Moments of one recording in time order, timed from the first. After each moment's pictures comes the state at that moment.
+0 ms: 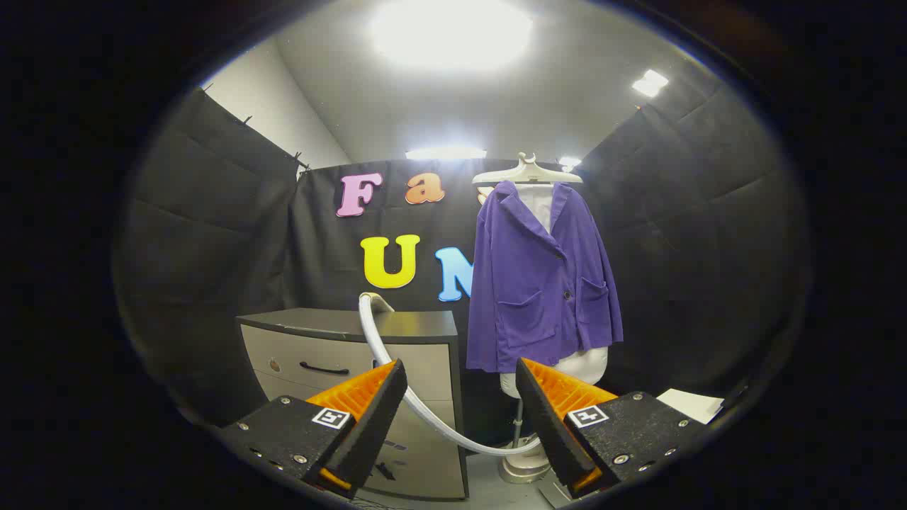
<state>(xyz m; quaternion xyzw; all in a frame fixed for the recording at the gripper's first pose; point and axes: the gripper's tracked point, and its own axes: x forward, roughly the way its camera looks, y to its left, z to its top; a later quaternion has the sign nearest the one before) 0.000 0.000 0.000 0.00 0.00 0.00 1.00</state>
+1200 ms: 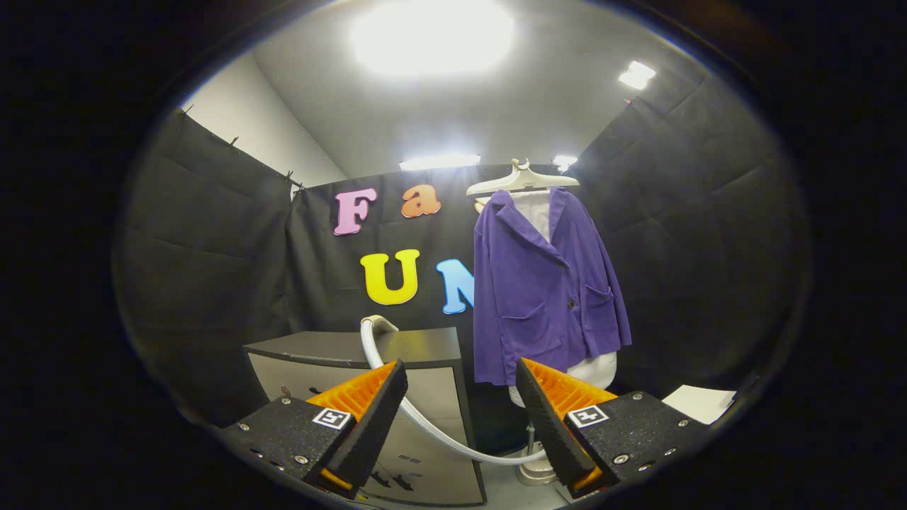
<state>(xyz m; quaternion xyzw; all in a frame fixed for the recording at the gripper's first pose) 0.022 0.010 0.052 0.03 -0.02 0.02 1.00</state>
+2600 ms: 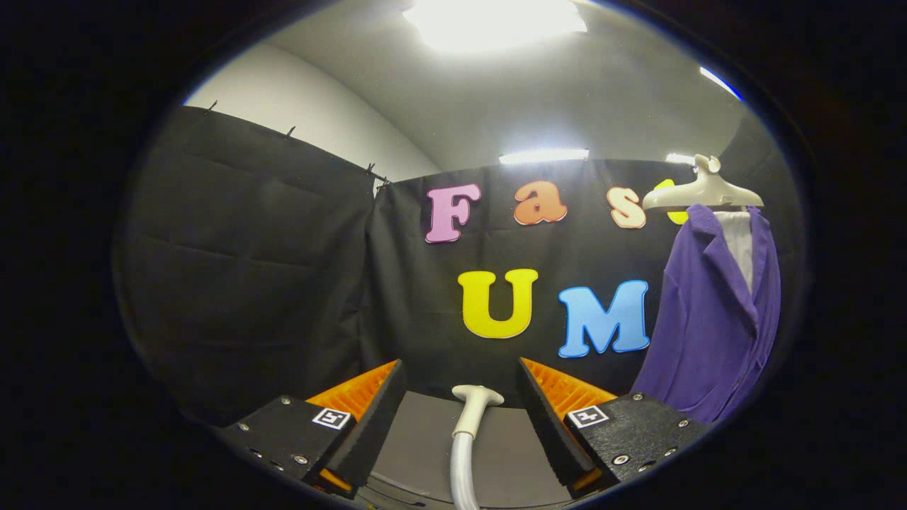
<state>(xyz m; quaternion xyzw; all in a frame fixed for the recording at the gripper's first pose) 0.301 0.213 0.155 0.00 0.01 0.23 0.97</state>
